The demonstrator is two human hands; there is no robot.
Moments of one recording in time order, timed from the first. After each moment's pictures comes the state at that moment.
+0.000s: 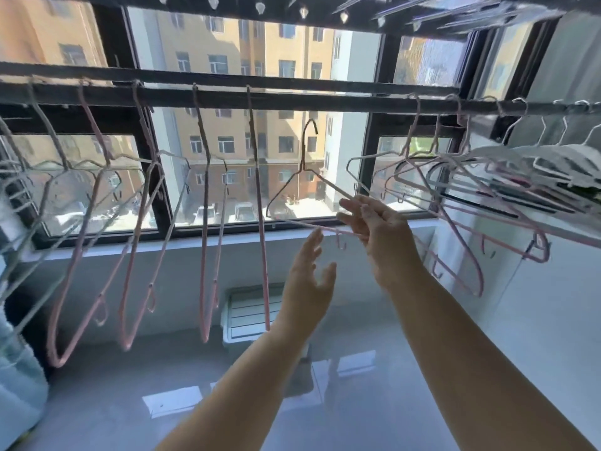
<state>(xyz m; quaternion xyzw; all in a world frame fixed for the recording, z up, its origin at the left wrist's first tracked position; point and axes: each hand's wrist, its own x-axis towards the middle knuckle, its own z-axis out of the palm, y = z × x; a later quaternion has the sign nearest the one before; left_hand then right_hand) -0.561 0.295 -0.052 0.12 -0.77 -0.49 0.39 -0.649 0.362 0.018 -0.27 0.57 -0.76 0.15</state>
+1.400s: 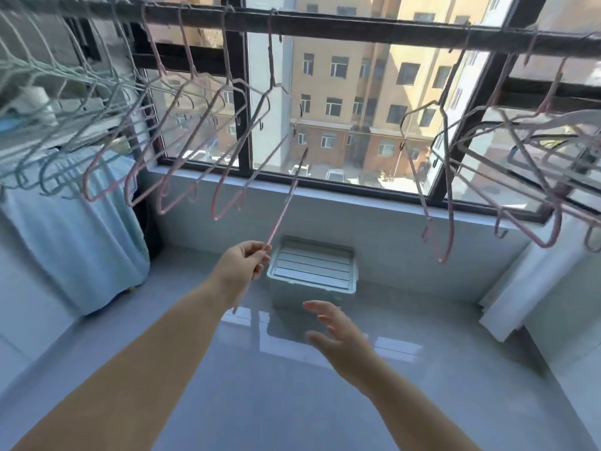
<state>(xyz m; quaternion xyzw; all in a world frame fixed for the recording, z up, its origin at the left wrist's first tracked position) -0.516 0.321 -0.120 0.43 -0.57 -0.60 0.37 -0.648 0.478 -0.160 -0.52 0.67 -0.38 0.36</state>
